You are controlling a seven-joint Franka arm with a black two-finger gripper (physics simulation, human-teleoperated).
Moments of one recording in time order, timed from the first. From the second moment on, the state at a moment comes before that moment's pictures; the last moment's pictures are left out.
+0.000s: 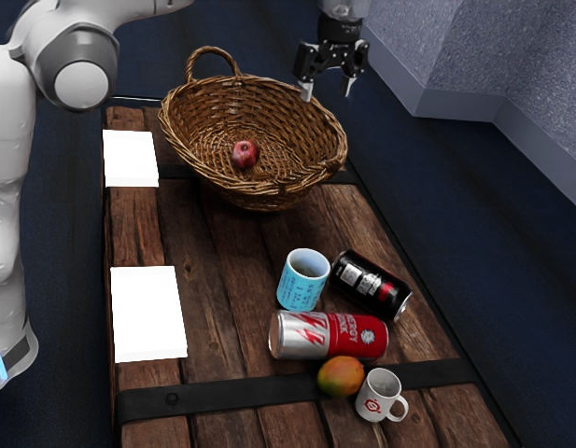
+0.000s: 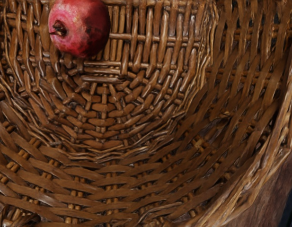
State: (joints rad) arm 0.08 0.16 0.13 -1.15 -0.10 1.35 -1.69
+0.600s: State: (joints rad) arm 0.28 0.02 0.28 -1.67 0.17 1.73 -1.22
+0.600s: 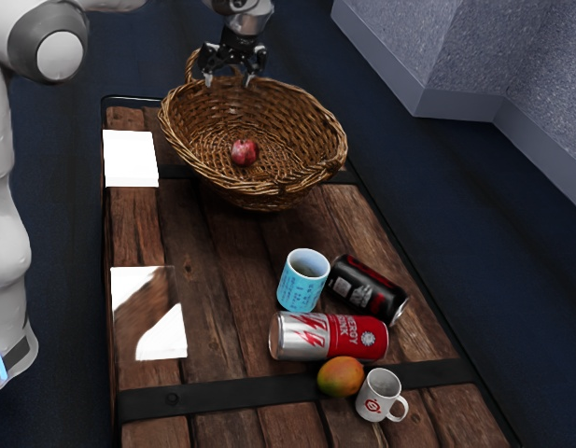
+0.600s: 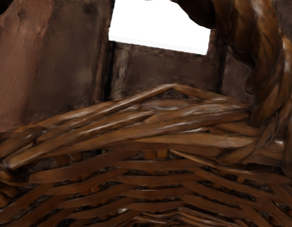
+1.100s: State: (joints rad) arm 0.13 -0.24 0.08 -1.95 0.32 2.00 -0.88
